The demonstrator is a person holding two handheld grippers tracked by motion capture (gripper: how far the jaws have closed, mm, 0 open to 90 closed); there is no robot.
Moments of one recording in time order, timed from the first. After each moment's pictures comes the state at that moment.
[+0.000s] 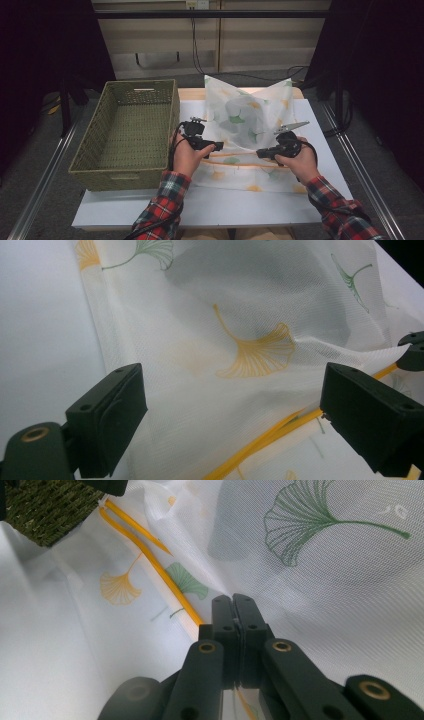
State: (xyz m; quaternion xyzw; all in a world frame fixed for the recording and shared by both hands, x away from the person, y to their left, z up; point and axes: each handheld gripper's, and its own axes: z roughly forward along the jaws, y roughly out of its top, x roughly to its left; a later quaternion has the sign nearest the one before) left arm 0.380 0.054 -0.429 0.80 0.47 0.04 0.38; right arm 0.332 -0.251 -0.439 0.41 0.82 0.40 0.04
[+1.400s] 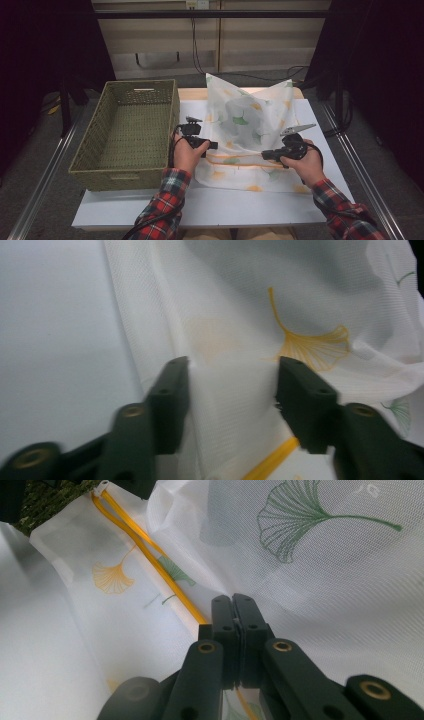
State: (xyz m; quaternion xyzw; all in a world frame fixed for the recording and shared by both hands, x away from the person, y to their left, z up) left arm 0.394 0.060 -0.448 0.77 0.52 -0.03 0.37; right arm 0.325 -0.265 -0.442 0.42 0.81 0.40 0.04
